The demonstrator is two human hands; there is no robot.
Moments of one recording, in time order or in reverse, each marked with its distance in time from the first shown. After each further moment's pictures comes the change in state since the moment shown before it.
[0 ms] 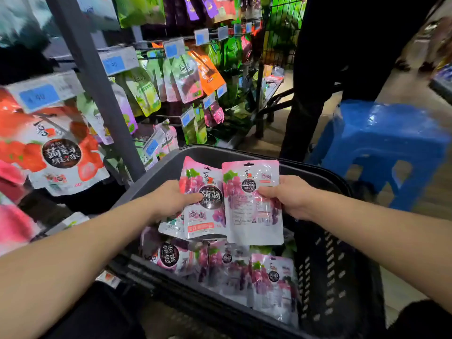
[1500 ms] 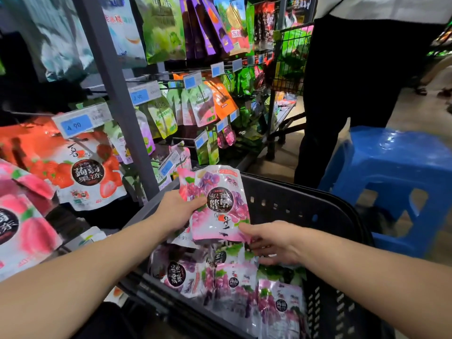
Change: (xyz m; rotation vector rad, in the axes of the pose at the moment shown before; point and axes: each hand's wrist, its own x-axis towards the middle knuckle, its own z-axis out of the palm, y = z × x) left_hand -0.013 0.015 0.000 -0.192 0.357 0.110; right_hand -0.028 0.007 0.041 -0.150 -0.169 0.322
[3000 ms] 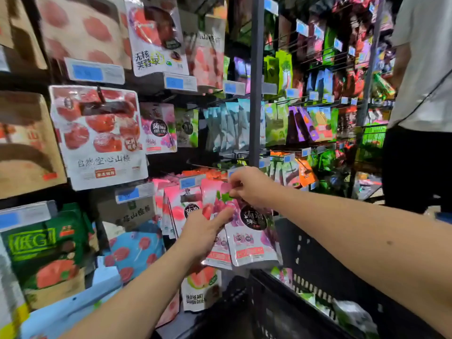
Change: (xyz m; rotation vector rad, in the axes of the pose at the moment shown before) left_hand -0.299 0.050 -0.172 -0.254 0.392 0.226; right_hand -0.258 -0.133 0.209 -1.146 0.179 -1.459
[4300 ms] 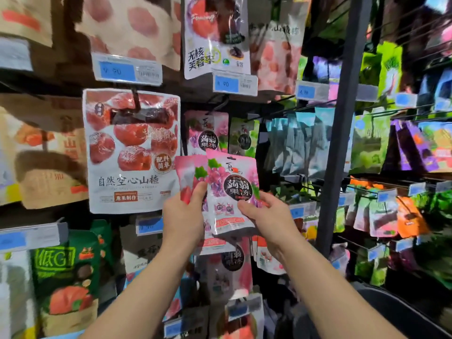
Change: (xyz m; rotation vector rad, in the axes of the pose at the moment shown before) left_hand 0.132 0.020 -0.082 0.099 0.794 0.151; right_hand 0.138 0.010 0.099 1.380 0.070 0.269
